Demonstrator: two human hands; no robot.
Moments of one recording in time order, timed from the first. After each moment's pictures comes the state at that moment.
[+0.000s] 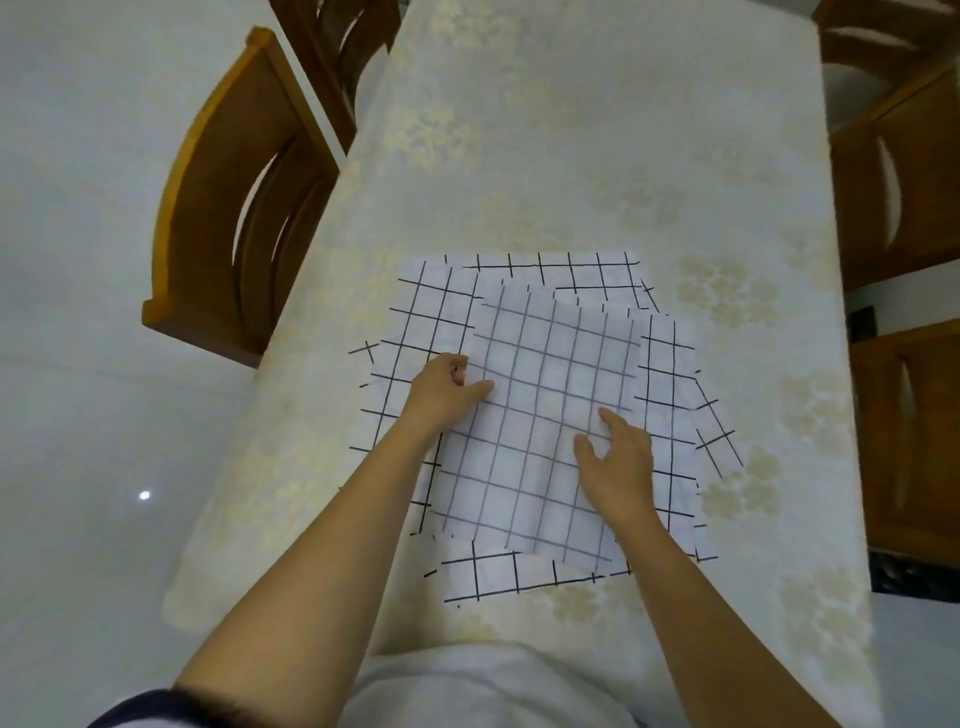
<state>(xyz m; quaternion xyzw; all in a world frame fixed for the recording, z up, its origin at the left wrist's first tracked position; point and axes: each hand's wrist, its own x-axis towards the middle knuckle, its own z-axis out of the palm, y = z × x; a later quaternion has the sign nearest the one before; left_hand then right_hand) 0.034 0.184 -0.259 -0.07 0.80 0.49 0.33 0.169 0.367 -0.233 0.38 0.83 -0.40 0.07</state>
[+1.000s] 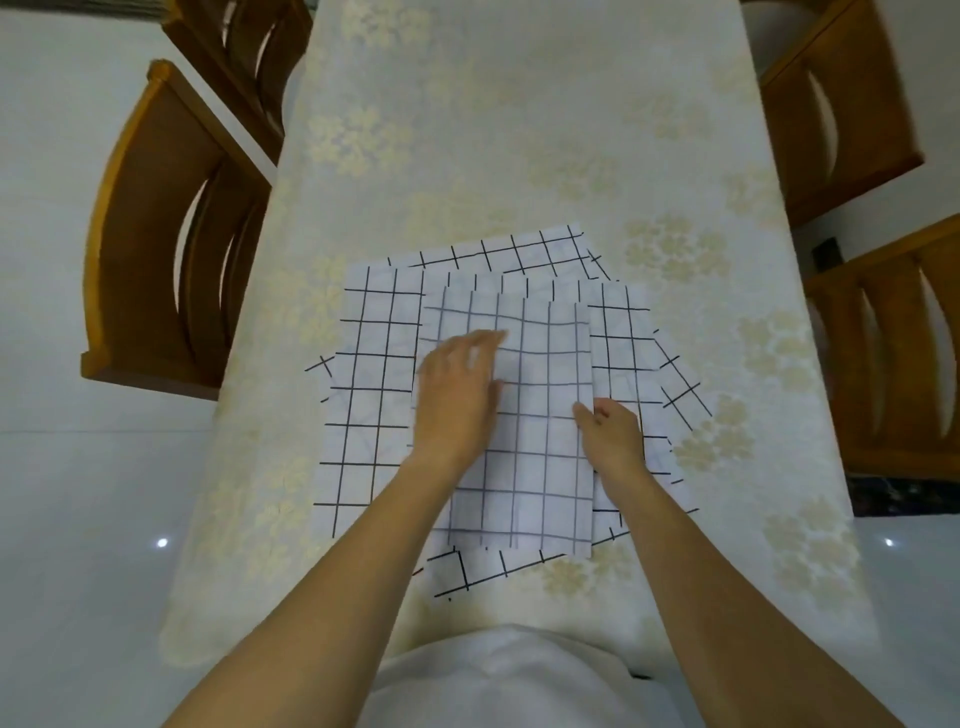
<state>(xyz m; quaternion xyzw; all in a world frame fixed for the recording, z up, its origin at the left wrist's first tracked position) 0.079 0.235 -0.236 0.26 0.93 0.26 0.02 0.174 0.402 -0.249 0.49 0.72 -0.49 0.04</state>
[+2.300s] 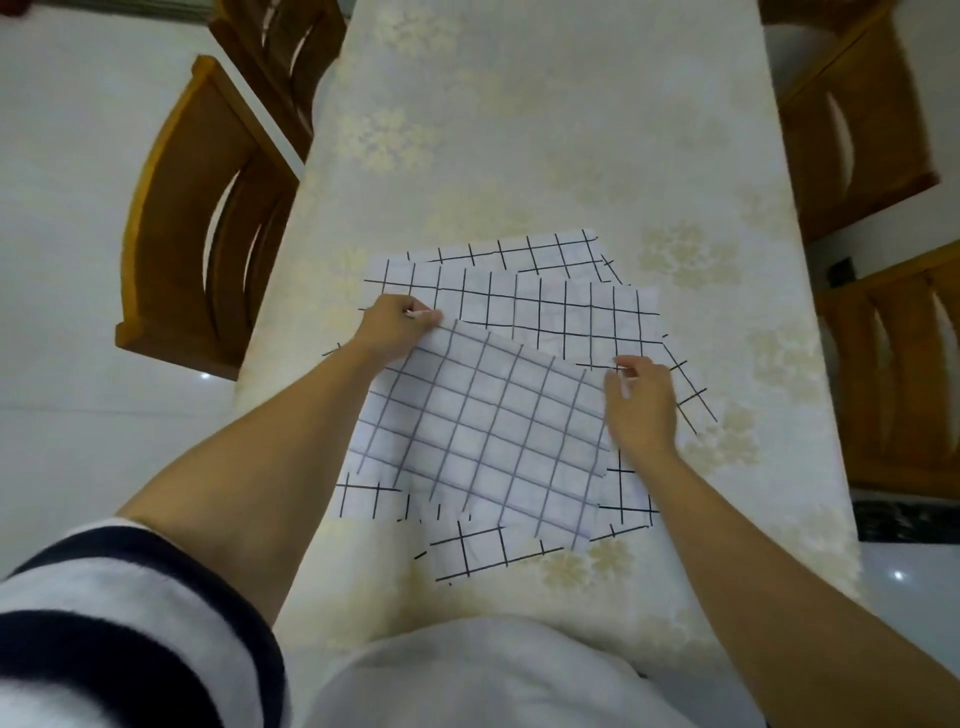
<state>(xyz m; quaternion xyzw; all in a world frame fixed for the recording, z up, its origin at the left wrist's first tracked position) -0.037 0.180 -0.251 0.01 0.85 0.45 0.28 0.165 0.432 -0.239 0.37 0.86 -0.34 -0.06</state>
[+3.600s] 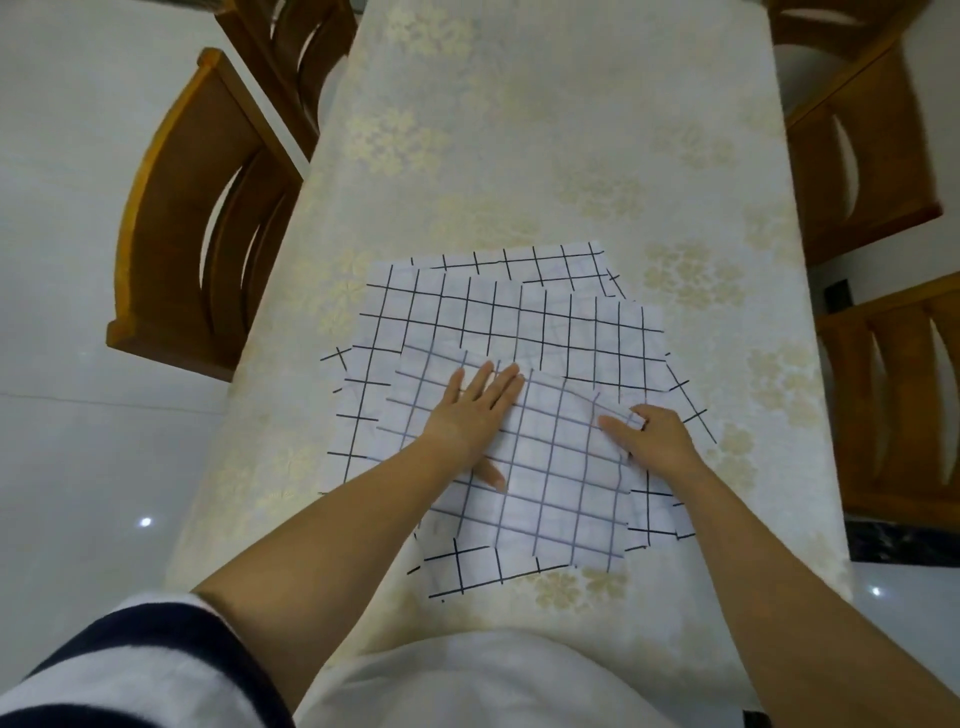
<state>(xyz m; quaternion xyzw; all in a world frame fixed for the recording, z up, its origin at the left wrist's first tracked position) 0.066 0.233 -0.284 0.42 0.86 -0.06 0.29 0.175 0.472 -0.240 0.39 0.81 -0.42 0.15</state>
